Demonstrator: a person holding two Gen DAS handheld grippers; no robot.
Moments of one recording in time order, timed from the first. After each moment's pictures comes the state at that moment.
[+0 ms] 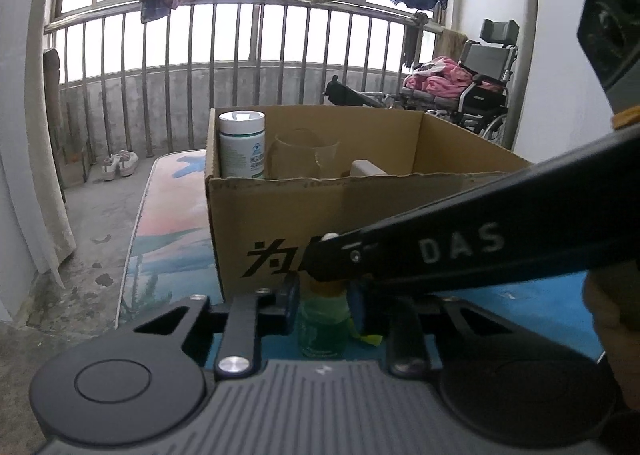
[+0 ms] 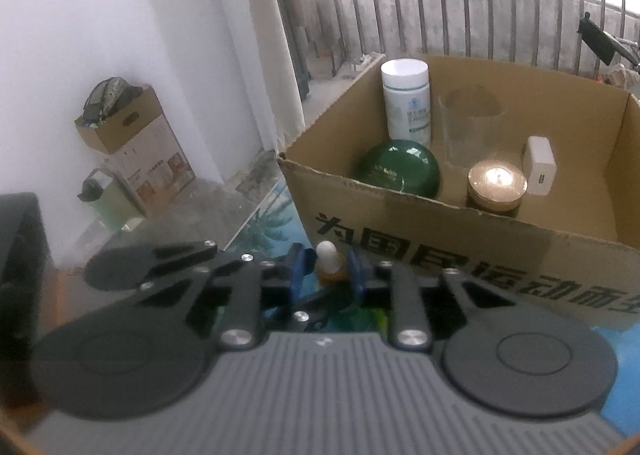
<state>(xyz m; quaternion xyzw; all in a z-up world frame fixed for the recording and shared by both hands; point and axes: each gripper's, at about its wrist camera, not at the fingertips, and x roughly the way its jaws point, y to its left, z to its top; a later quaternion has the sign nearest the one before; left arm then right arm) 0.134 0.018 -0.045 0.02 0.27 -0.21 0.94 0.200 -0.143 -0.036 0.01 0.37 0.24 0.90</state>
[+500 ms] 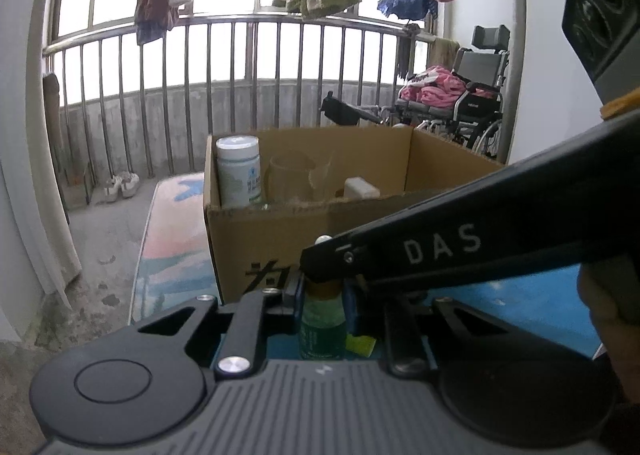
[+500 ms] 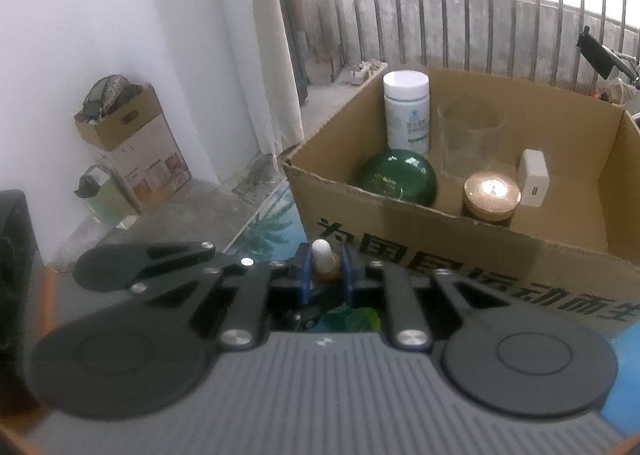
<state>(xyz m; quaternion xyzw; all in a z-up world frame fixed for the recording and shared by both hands) 0.118 0.016 -0.028 0.04 0.24 -0.21 0.95 0.187 -0.142 -0.025 -0.01 0.35 0.24 0.91</state>
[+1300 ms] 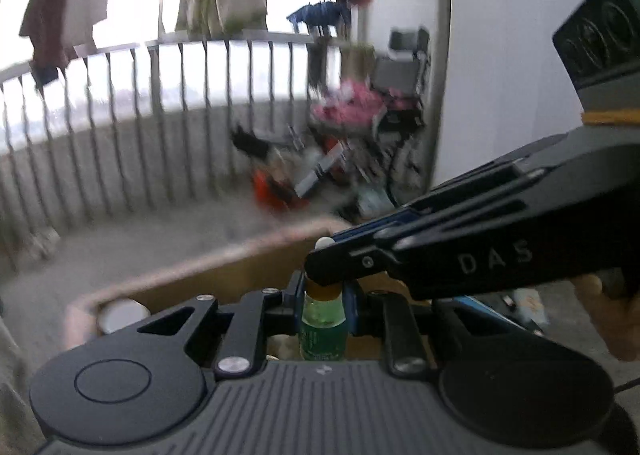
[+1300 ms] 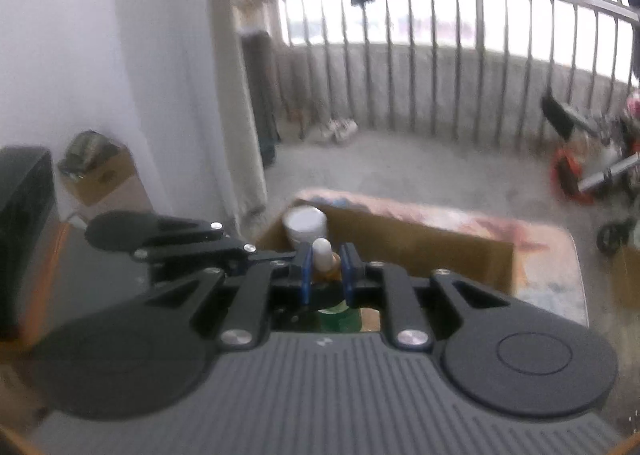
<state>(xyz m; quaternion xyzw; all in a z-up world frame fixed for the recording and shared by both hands) 0.246 -0.082 0.074 0.07 0.25 -0.35 0.90 0.250 -0.257 0.114 -0.01 0.30 0.20 0.93</state>
